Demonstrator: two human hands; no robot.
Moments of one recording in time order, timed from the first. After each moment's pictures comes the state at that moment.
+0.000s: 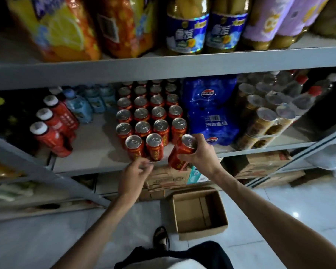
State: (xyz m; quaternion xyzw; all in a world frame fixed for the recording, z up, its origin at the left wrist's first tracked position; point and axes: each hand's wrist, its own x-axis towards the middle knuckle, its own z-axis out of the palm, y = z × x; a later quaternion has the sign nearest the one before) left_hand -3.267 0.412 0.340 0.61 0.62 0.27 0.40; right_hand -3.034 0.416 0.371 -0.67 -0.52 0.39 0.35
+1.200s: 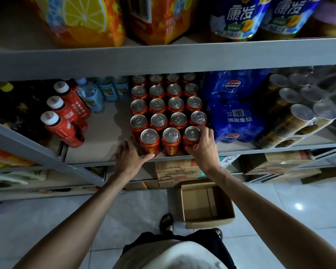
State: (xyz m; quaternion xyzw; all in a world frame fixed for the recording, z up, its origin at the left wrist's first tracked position) left_hand -3.330 0.492 0.292 0.63 0.72 0.11 0.27; right_hand -3.083 0.460 0.315 -0.71 -0.59 0.19 0.34
